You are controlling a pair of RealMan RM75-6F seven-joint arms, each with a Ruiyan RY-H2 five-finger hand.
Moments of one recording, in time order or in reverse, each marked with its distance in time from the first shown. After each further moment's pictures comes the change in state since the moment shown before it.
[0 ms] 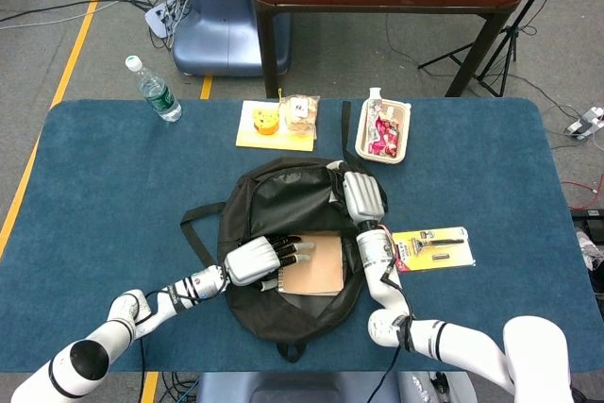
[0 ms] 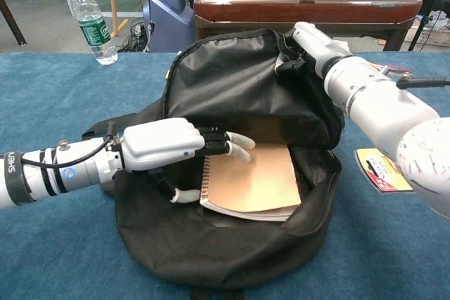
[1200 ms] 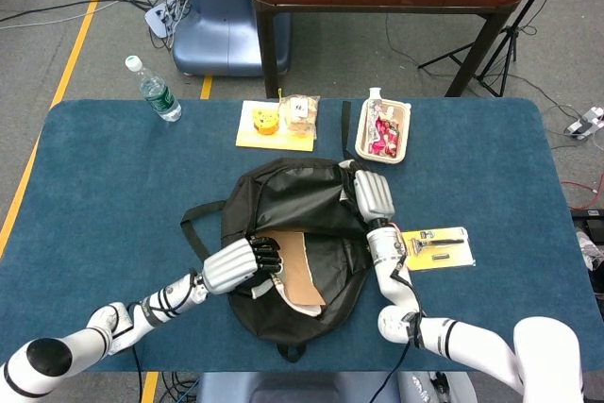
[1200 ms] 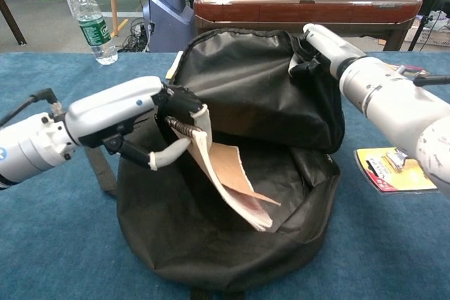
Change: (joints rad) left arm 0.064 0.185 -0.032 -0.330 -0.015 0.281 -0.103; right arm -0.027 0.047 -0.013 -0.001 0.005 -0.034 0.034
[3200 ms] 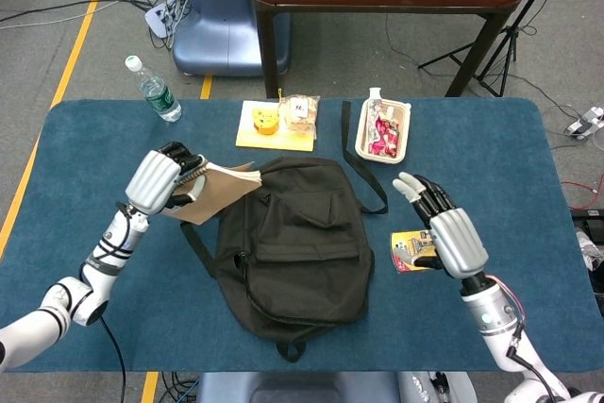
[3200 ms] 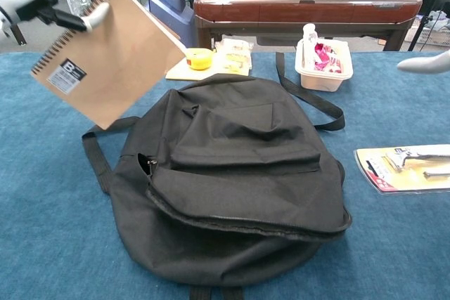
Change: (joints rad) left arm 0.034 0.228 -0.295 -0.103 -0.275 -0.206 0.262; right arm -0.353 0.601 -0.322 -0.522 -0.595 0.315 0.226
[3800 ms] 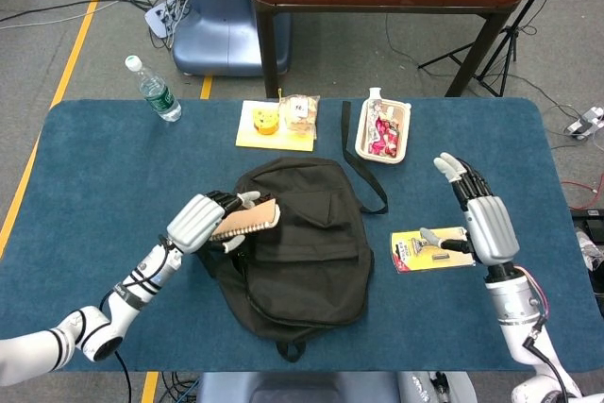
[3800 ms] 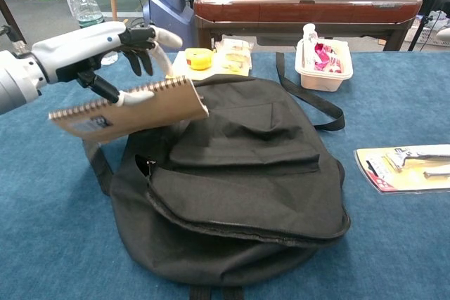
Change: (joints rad) left arm 0.009 0.118 0.077 -0.490 -0.046 -0.205 0.193; right arm -0.047 0.034 0.069 0.004 0.100 0.015 0.056
